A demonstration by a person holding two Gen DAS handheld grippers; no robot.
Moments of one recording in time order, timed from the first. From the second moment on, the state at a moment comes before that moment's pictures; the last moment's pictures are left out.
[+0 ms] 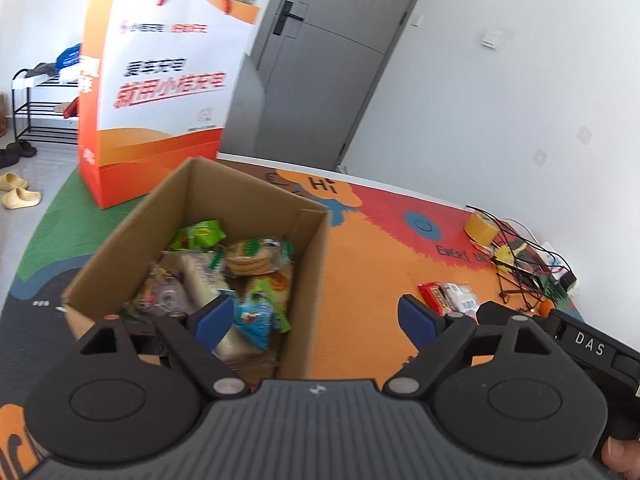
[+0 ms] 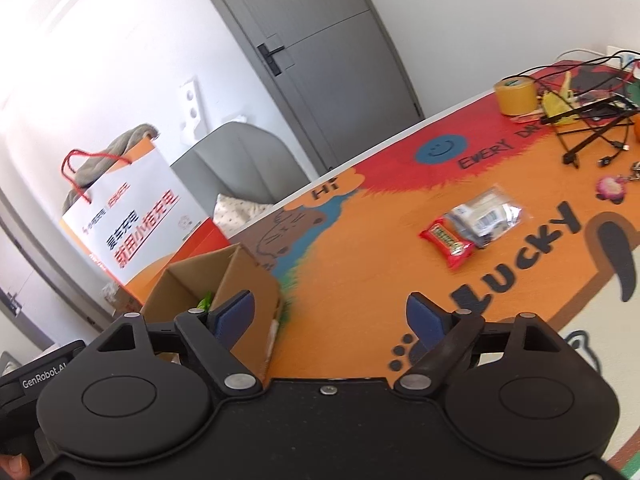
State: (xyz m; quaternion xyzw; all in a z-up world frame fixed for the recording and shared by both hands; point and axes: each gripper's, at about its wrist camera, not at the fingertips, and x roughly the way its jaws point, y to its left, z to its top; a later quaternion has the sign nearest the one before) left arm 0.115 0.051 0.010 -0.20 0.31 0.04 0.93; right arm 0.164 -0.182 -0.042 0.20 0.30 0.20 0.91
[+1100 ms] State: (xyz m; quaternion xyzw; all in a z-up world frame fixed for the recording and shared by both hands) left arm 0.249 -0.047 -0.022 -0.17 0.38 -0.02 0.91; right arm 0.242 -0.263 -0.082 0.20 0.32 0.12 0.92
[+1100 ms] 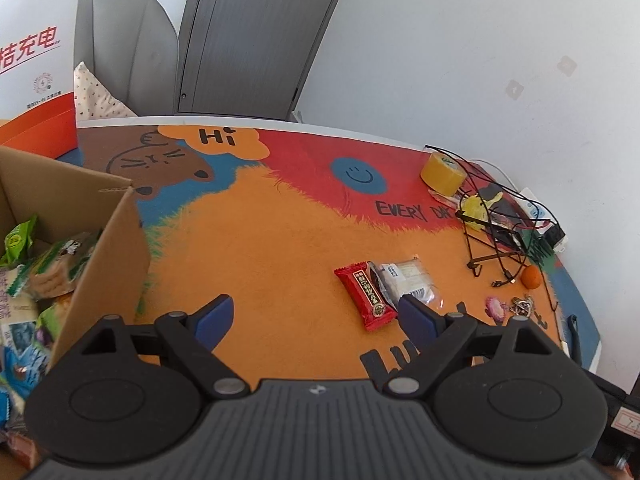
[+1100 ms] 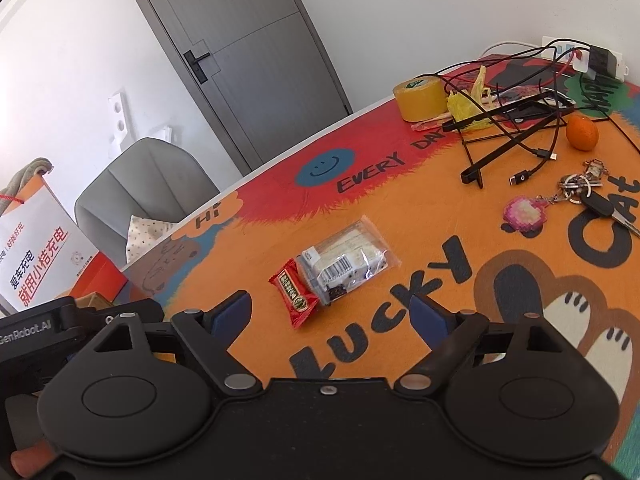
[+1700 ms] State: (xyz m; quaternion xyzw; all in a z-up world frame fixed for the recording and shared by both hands) left arm 0.322 -0.071 -0.066 -0.19 0.43 -0.01 0.88; right arm 0.304 -0.265 -0.107 0.15 0.35 0.15 0.91
